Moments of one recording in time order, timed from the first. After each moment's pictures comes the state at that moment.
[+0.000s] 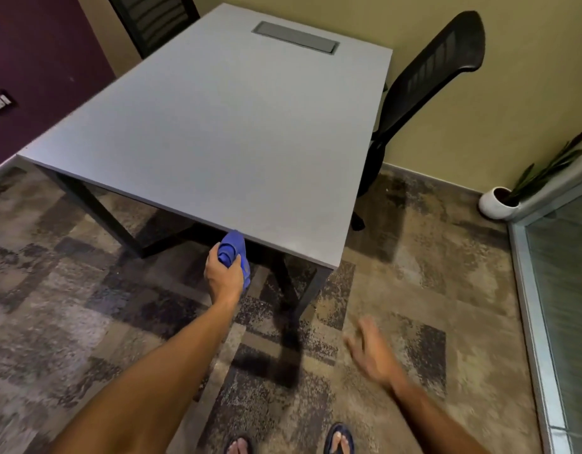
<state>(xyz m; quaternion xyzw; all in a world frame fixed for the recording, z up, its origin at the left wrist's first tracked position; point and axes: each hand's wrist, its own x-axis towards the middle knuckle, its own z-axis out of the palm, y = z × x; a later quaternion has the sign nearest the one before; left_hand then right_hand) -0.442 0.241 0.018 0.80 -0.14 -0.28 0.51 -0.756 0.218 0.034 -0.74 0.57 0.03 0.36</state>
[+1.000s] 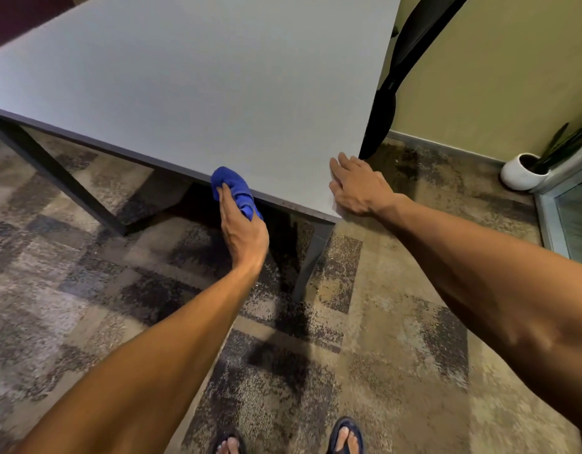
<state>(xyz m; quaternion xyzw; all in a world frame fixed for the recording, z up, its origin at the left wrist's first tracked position) -0.508 0.186 -0.068 0.78 -0.25 -0.19 0.54 -0.671 0.021 -0.016 -0.89 0.43 0.09 0.10</state>
